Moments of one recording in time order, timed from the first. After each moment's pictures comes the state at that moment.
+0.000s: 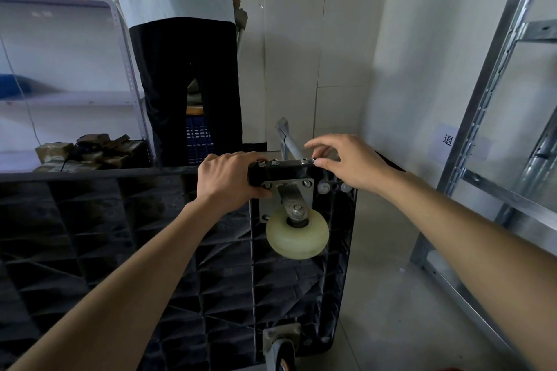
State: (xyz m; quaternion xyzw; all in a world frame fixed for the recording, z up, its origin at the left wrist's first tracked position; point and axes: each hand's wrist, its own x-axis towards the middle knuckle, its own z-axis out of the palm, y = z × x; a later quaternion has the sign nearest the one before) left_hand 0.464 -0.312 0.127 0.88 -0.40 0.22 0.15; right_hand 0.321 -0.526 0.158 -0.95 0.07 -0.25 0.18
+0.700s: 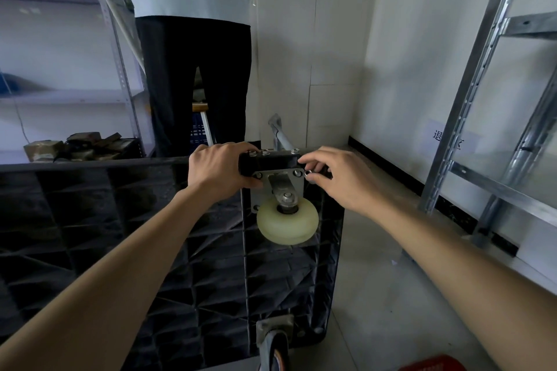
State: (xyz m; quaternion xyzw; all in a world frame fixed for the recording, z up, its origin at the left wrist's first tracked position) left_hand 0.457 -0.311 0.130 0.88 -0.39 0.22 0.14; right_hand 0.294 -0.502 0.118 -0.93 0.04 -0.32 0.17
